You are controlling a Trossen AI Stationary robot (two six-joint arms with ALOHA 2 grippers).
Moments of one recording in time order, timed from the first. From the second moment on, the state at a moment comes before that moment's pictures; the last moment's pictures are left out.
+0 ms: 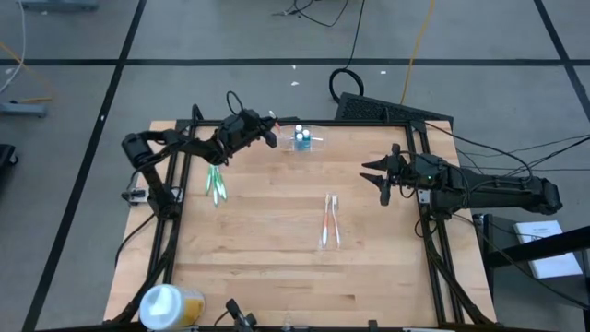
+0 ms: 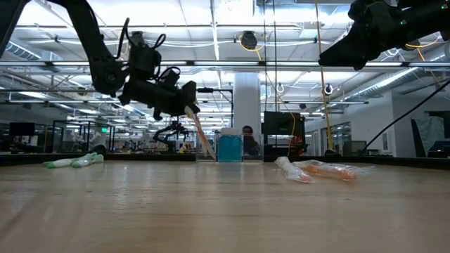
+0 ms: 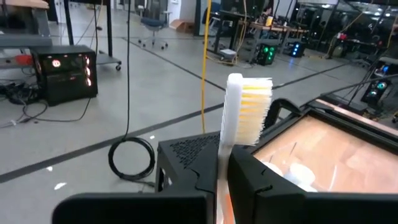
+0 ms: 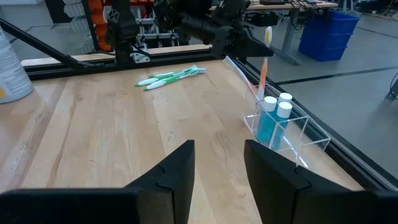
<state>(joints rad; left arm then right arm) 0.65 1.76 0.67 0.99 -0.05 -0.17 -0.16 0.56 0.43 -0.11 0.13 0.04</state>
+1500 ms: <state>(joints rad) 0.59 1.60 0.67 0.75 -0.08 -0.13 -0.16 0.56 0.43 -0.11 0.13 0.04</state>
